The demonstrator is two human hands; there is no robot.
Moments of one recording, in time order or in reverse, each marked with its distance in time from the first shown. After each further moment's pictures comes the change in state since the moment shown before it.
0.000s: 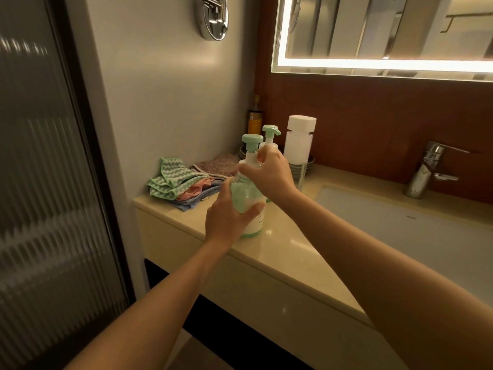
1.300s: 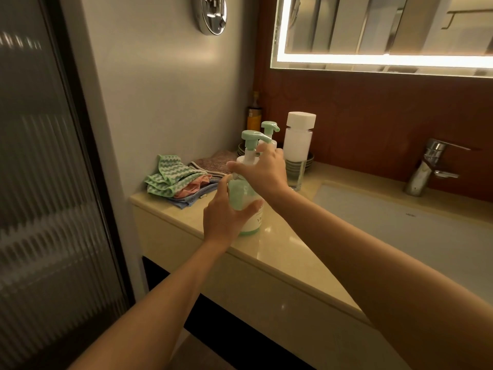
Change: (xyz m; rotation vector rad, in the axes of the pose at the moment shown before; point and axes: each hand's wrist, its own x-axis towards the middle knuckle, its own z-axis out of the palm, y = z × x) left_hand -0.002 -0.002 0.003 -0.025 0.048 -0.007; right_hand 0.003 -0.001 0.011 -0.013 0.045 0.074
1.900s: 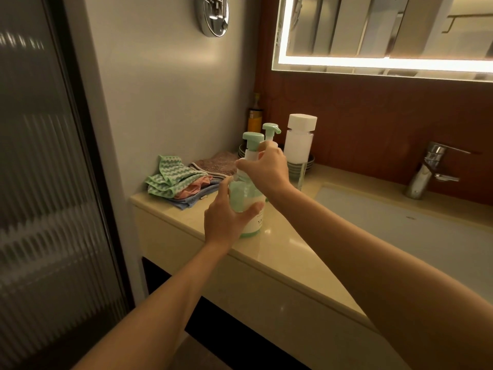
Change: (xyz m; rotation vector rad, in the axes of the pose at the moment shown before) left_hand 0.000 -0.004 0.004 -0.039 0.000 -0.017; right_hand 0.001 -0.007 -0.008 0.102 0.013 -0.019
